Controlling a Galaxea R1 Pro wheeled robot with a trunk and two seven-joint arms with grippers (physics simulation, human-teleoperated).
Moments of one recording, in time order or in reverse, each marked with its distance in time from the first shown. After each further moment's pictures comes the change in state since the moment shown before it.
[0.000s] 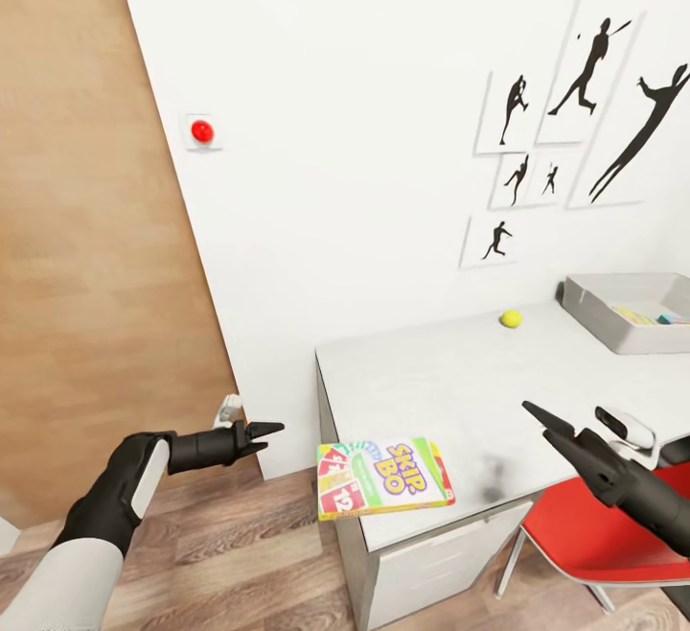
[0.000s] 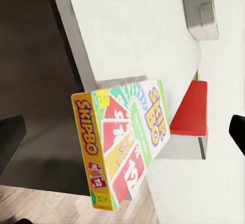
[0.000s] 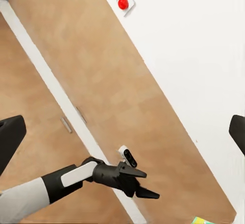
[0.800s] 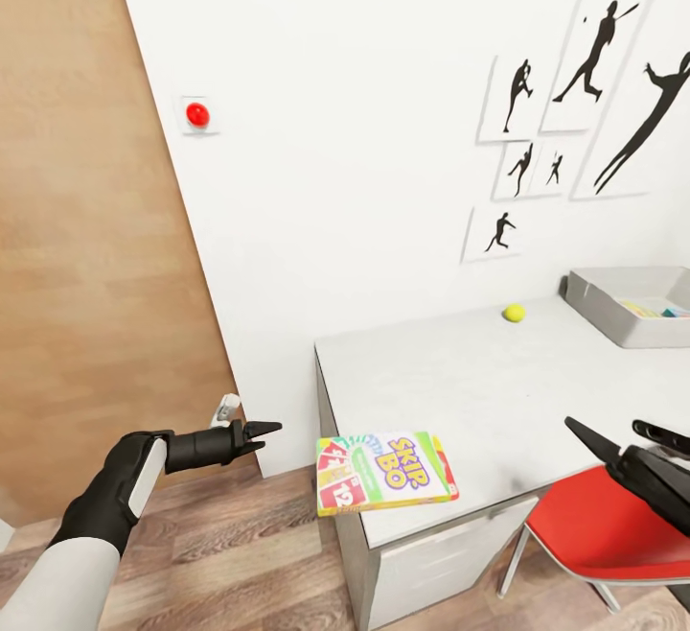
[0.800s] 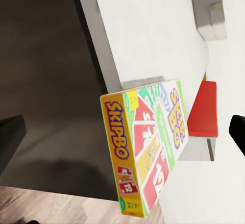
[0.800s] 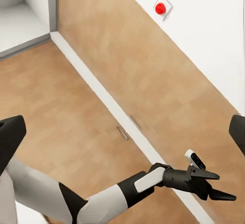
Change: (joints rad) left arm -0.002 0.010 -0.001 0.000 -0.002 -0.005 0.003; right arm 0.026 0.007 -0.167 -0.041 -0.011 0.346 0.234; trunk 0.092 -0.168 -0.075
